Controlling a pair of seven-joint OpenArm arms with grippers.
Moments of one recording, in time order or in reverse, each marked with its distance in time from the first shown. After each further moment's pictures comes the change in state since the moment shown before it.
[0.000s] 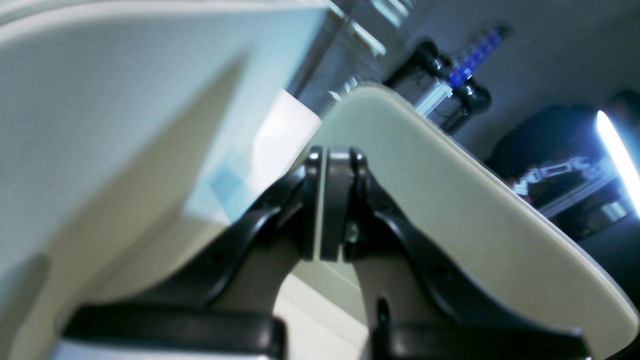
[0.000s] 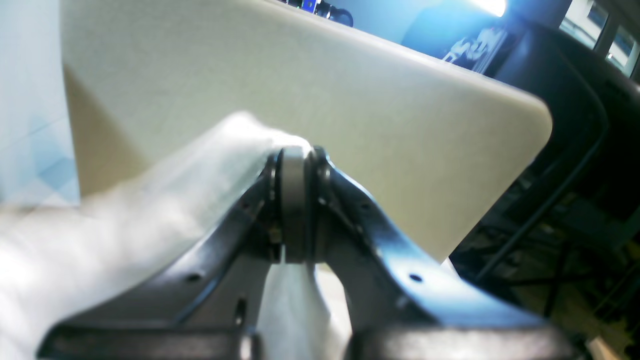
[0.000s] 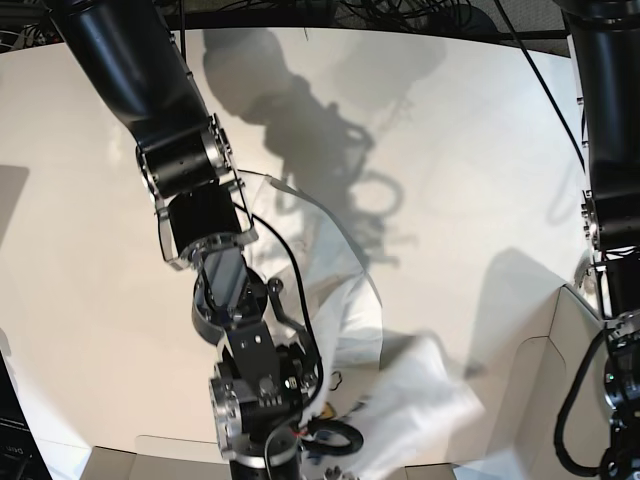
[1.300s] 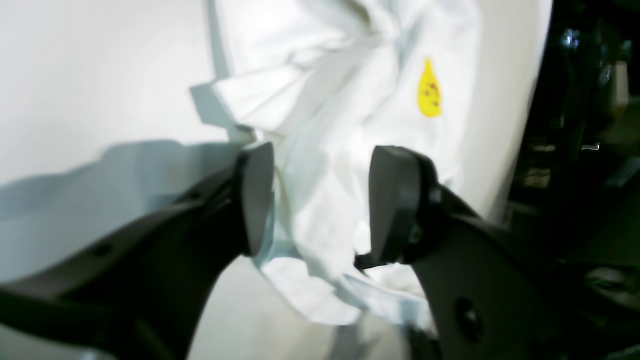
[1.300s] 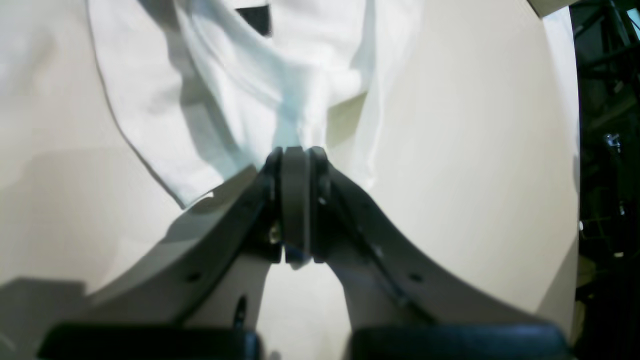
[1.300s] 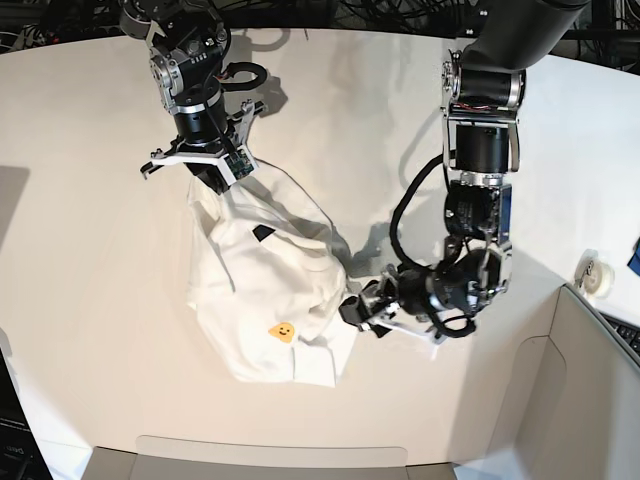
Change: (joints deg) left arm 38.3 22.9 -13.8 -10.4 -7.1 -26.0 24.9; right arm -65.0 29.9 -9.5 32.4 0.0 0.2 -5.6
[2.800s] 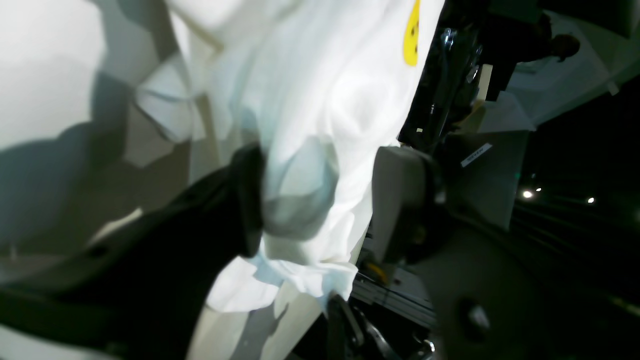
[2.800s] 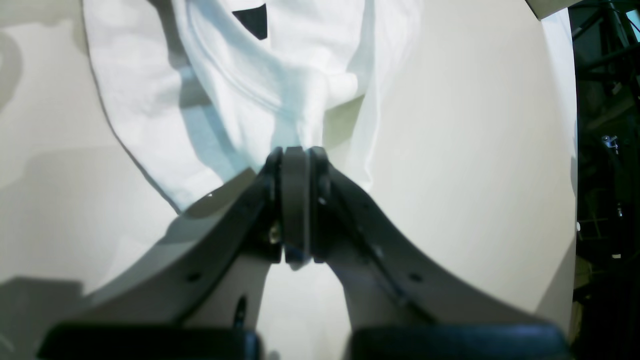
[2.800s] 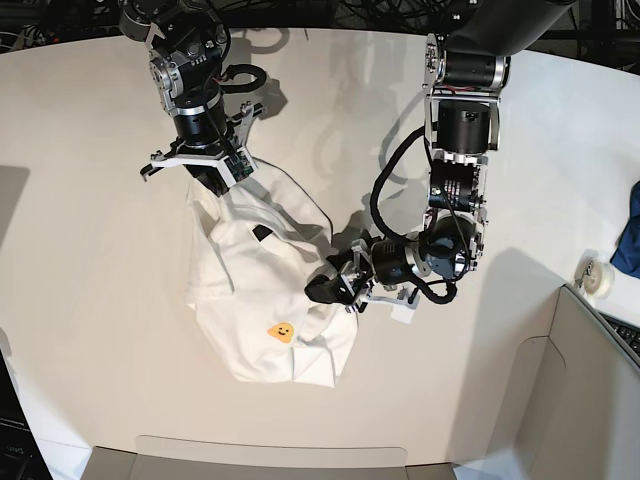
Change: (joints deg) left arm 4.3 3.6 -0.1 -6.0 -17.3 -3.1 -3.8; right arm 0.3 0.0 0.0 -0.3 0.0 0.0 0.2
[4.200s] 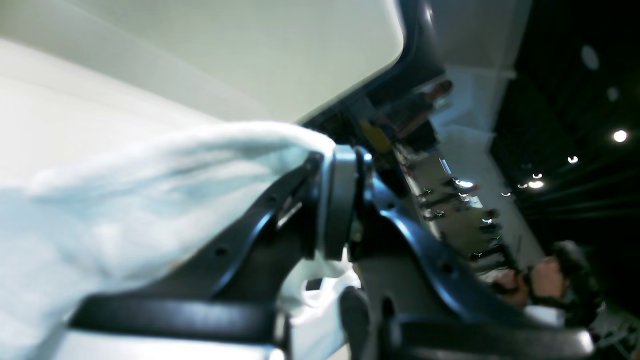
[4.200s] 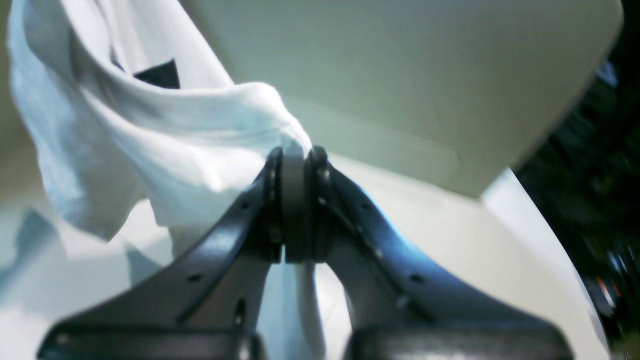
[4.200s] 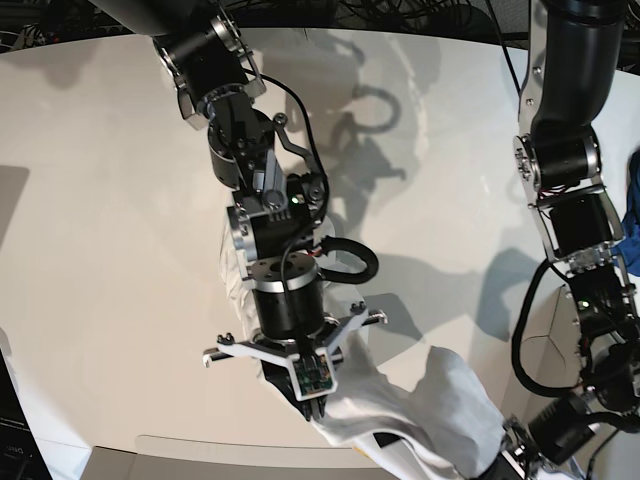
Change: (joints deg) left arm -24.4 -17.7 -5.8 16.8 -11.0 -3.0 0.5; right arm 35.3 -29.9 2.5 -8.5 0.0 -0.5 3.0
